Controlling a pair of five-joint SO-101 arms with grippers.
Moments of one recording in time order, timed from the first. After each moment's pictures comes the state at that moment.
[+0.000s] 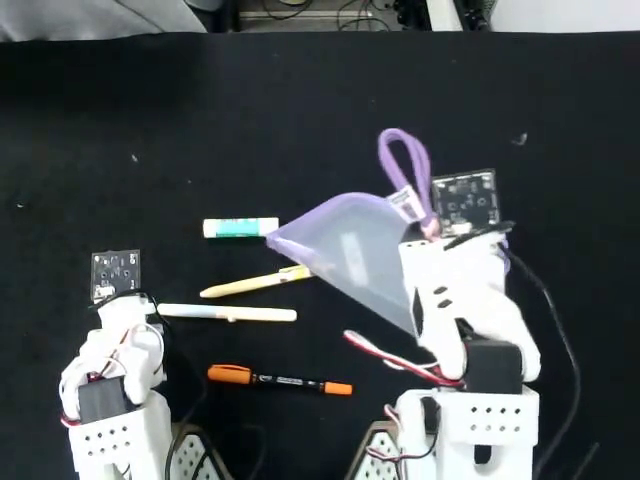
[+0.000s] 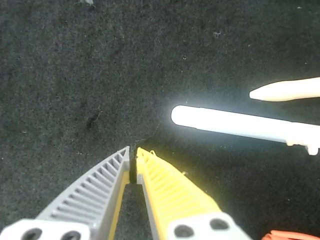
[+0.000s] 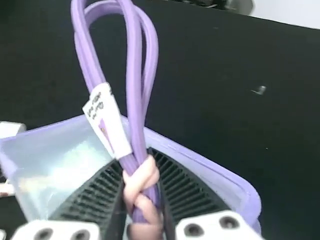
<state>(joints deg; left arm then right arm) -20.3 -104.0 96.0 72.7 -10.3 3.9 -74.3 60.2 57.1 10.4</state>
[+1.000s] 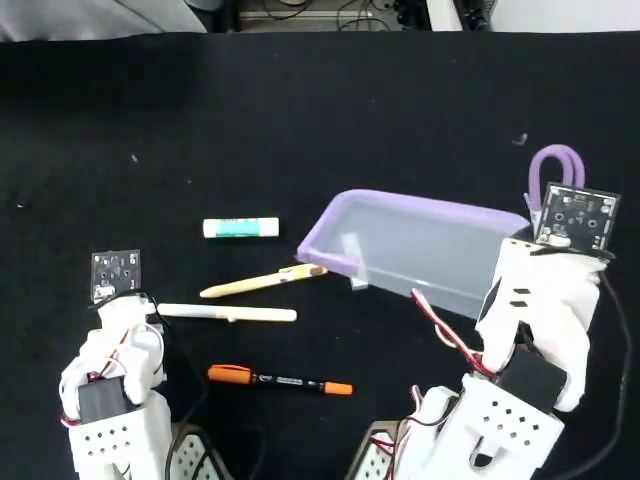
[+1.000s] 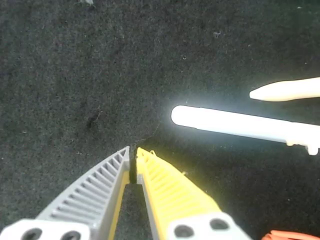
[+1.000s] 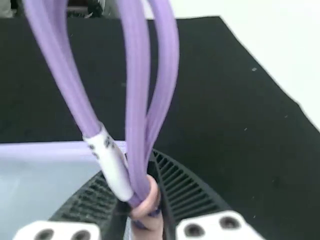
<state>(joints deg) -20.3 -104.0 96.0 72.7 -10.3 31.2 -74.3 60.2 50.9 17.2</state>
